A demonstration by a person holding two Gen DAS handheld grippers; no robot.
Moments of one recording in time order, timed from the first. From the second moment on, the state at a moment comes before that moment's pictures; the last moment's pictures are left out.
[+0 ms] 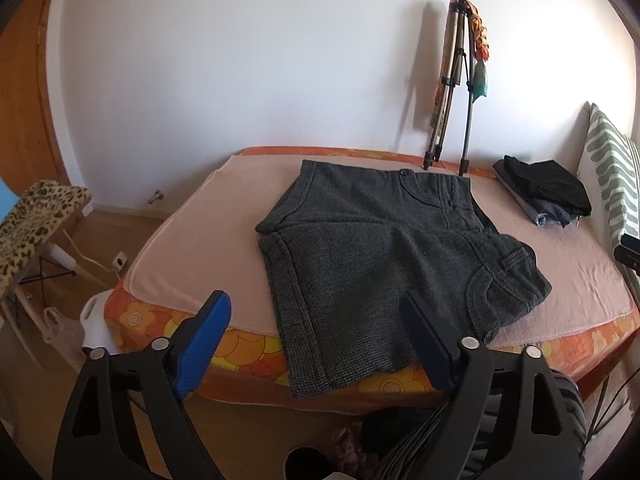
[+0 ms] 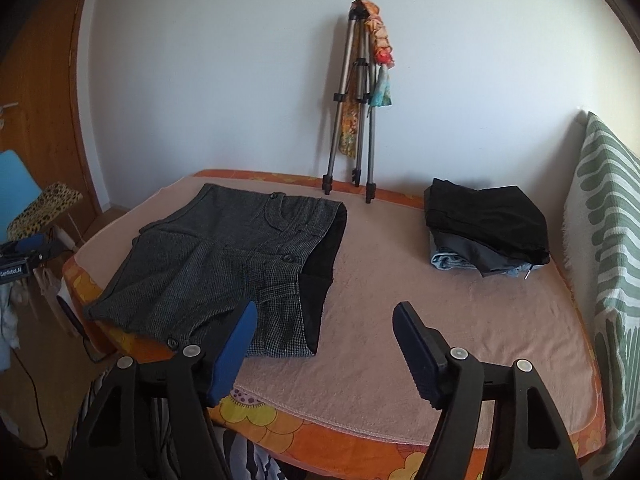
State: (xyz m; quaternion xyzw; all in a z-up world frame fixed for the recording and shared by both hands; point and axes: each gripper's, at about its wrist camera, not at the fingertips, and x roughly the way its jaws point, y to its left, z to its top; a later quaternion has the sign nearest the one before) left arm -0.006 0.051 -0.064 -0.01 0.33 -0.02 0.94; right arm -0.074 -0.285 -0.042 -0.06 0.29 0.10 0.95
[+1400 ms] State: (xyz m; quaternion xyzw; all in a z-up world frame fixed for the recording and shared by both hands) left arm 0.012 0.048 -0.157 0.10 0.38 -0.12 0.91; right arm -0.005 -0.170 -0.168 -0.35 0.40 0.26 0.80
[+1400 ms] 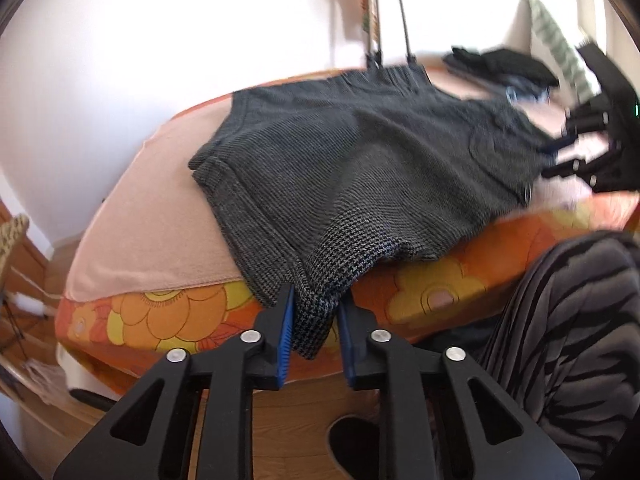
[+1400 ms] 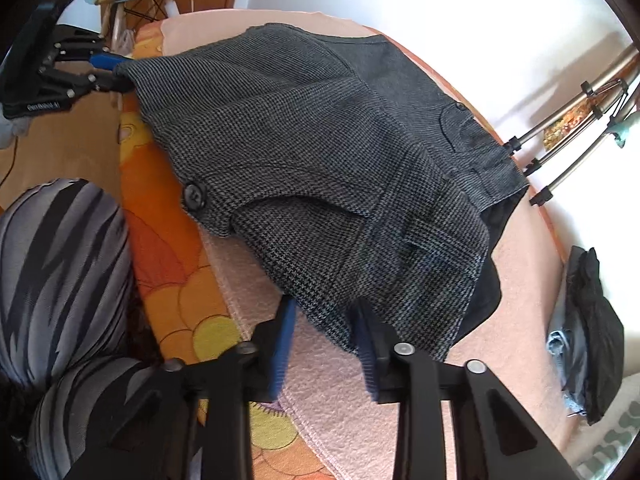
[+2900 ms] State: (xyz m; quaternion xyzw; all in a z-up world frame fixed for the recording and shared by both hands) left arm 0.288 0.049 -0.066 0.12 0.31 -0.12 0.94; right arm 0.220 -0.182 -0.035 -0.20 0.34 0.19 0.90
